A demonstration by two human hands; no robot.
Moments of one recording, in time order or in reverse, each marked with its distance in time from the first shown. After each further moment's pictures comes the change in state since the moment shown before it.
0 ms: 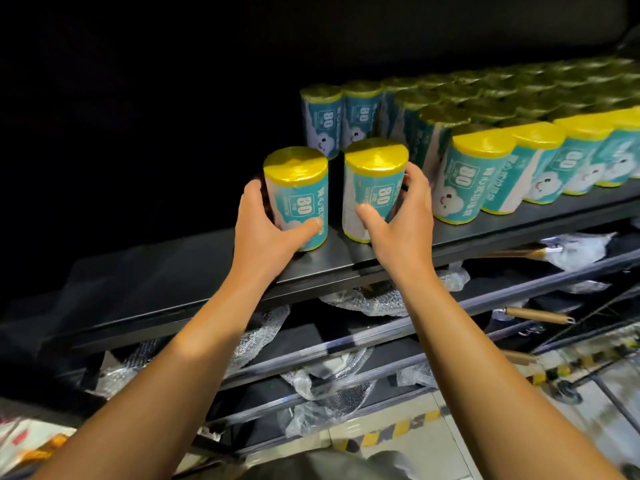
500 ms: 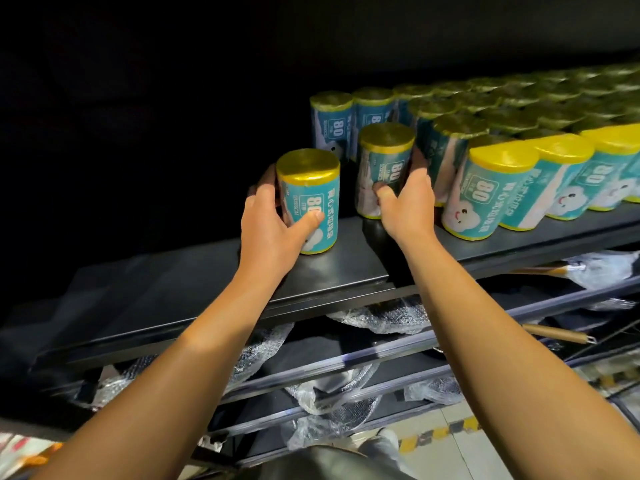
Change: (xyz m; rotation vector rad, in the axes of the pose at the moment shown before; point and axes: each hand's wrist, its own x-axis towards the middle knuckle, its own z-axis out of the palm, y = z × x) left_hand 0.028 -0.001 0.009 0.141 0.057 0.018; right_hand 0.070 0.011 0.024 -0.152 -0.065 0.188
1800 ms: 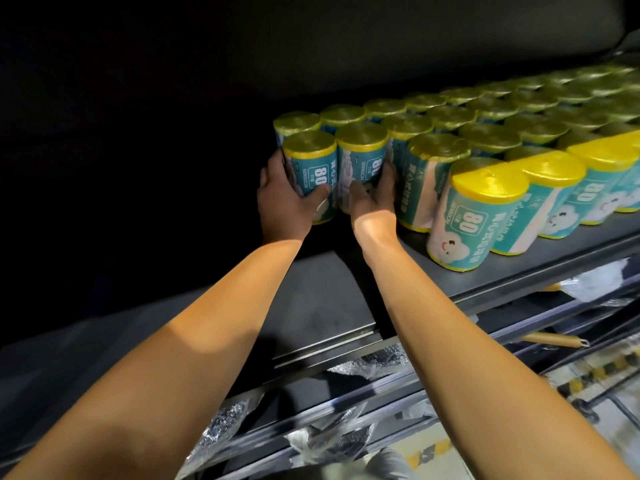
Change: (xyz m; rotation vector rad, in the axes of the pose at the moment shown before) left_hand 0.110 0.009 0.097 -0.004 0.136 0.019; right_hand 0.040 -0.017 0.038 0.604 0.047 0.133
